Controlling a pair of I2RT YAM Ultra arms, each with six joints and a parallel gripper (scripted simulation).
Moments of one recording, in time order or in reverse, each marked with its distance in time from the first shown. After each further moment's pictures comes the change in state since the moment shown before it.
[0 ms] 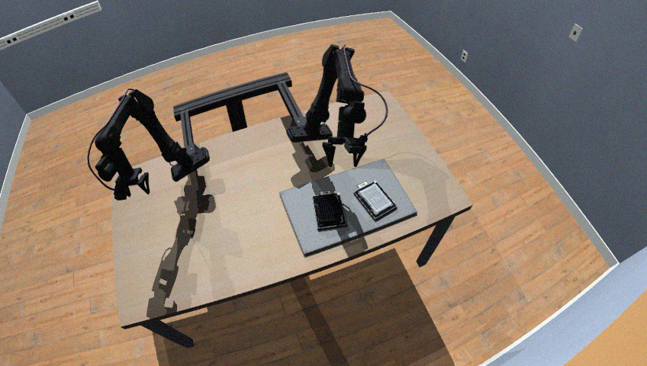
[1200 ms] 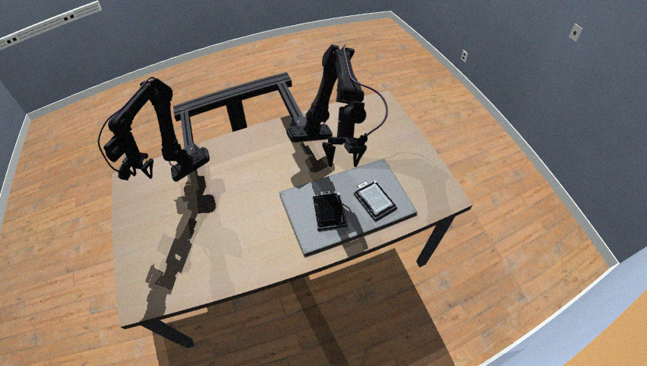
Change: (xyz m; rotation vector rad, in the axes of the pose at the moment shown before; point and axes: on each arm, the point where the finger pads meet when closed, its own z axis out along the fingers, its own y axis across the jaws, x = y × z) left arm 0.000 0.000 0.000 0.000 0.000 0.000; right arm 0.115 -0.034 0.004 0.091 -0.004 0.243
